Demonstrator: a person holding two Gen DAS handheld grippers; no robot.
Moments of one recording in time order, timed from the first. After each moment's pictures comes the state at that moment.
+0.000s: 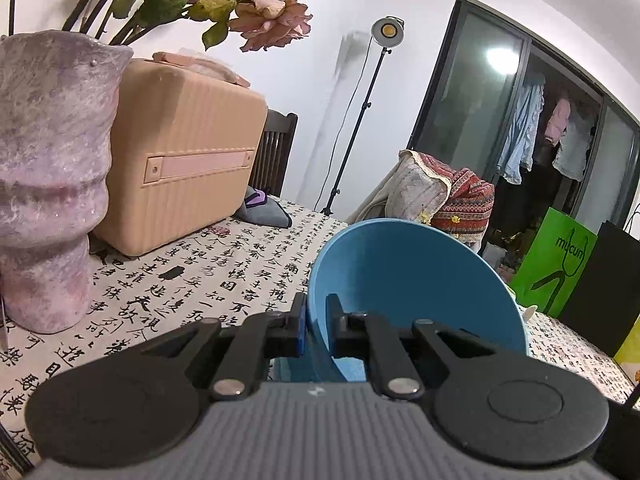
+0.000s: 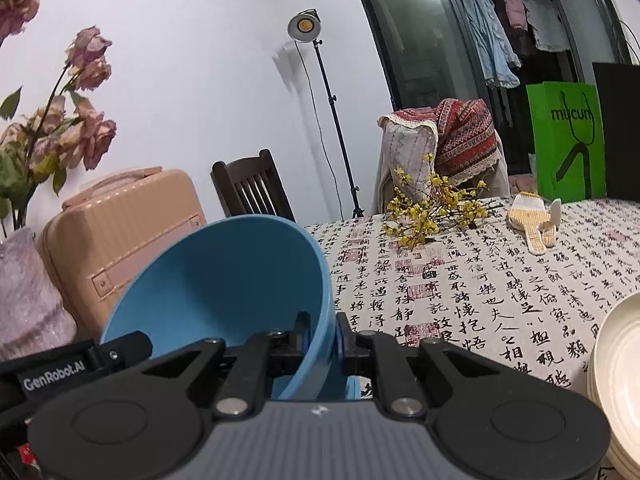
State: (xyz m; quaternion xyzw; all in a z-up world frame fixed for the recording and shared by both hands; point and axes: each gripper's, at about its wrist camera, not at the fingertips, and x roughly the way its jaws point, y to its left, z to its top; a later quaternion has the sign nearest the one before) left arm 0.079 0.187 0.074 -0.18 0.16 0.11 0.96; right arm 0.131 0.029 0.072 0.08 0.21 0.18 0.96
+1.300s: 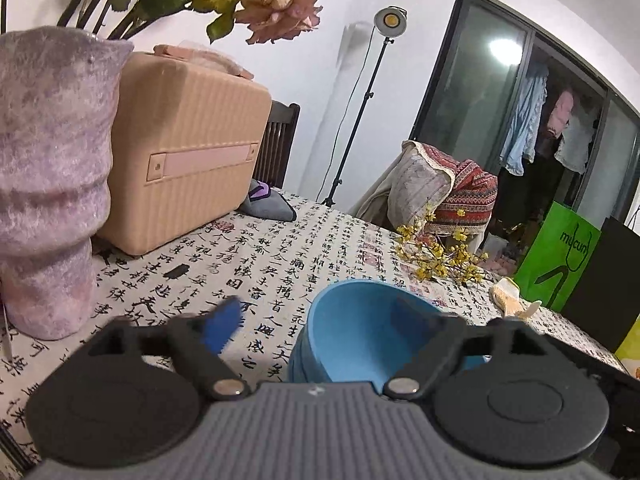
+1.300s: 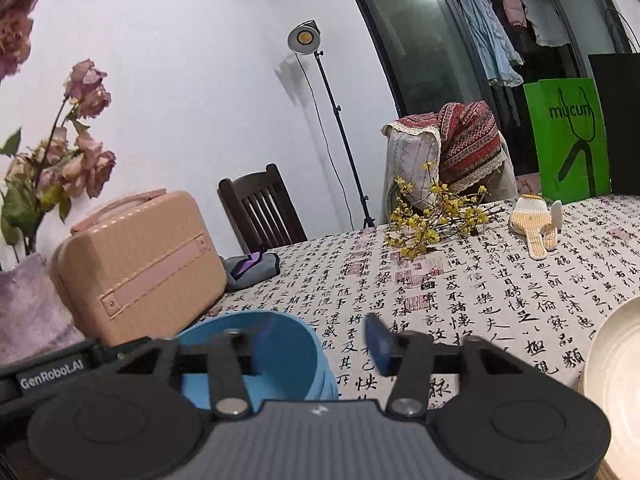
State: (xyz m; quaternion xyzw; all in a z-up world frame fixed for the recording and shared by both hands) left arm 0.084 0.199 0.080 -0.18 0.18 0.11 0.96; right arm 0.135 -0.005 0.079 0.11 0.20 0.21 0.95
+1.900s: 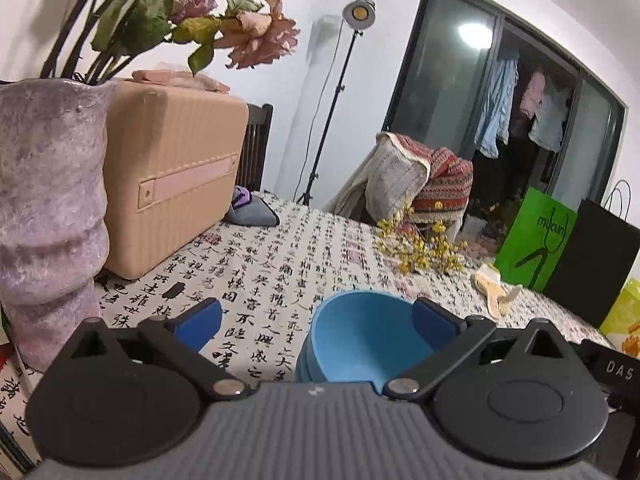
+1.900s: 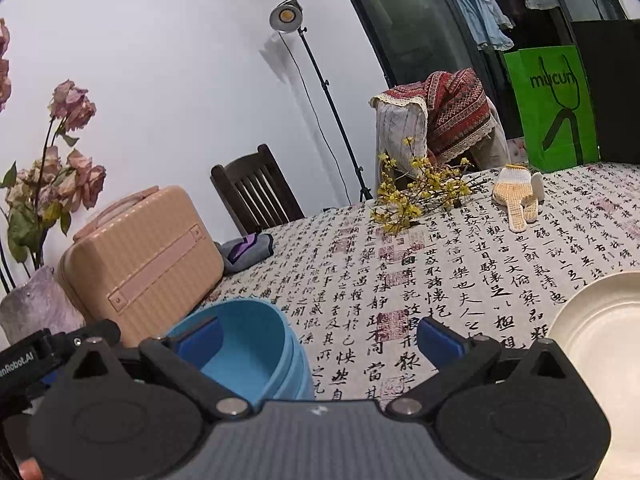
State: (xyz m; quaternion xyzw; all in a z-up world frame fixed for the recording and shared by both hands) left arm 0.075 0.214 0.103 -0.15 0.20 0.07 0.97; right arm 0.132 -0.044 0.094 0.13 0.25 0.21 0.94
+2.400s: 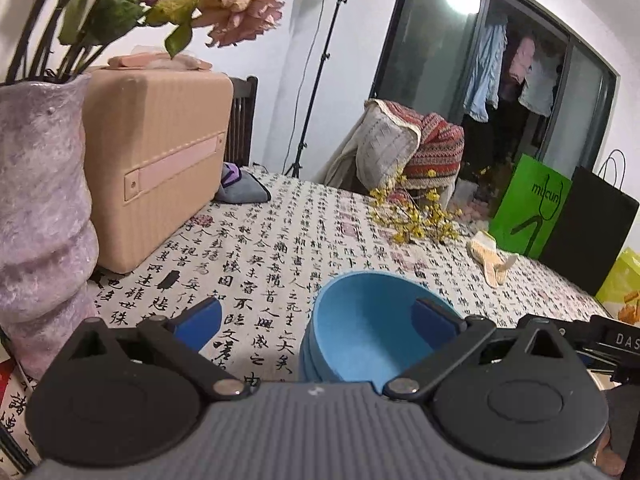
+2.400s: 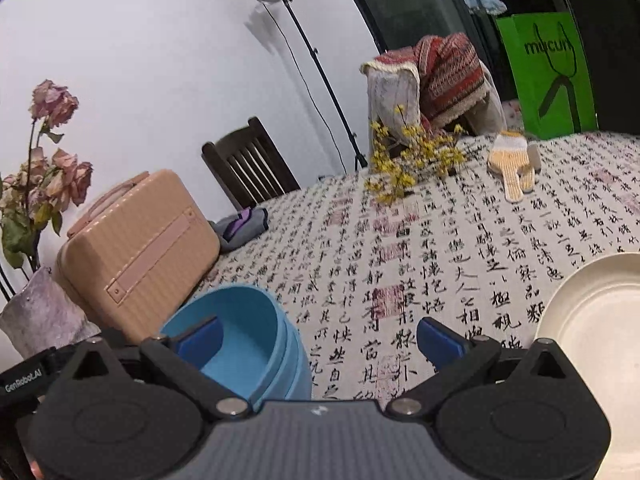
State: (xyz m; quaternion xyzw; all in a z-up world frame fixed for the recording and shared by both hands) left arm 0.089 0.221 0.108 -0.14 0.25 0.04 0.96; right arm 0.146 -0.051 0.100 0.15 0.31 0.21 0.92
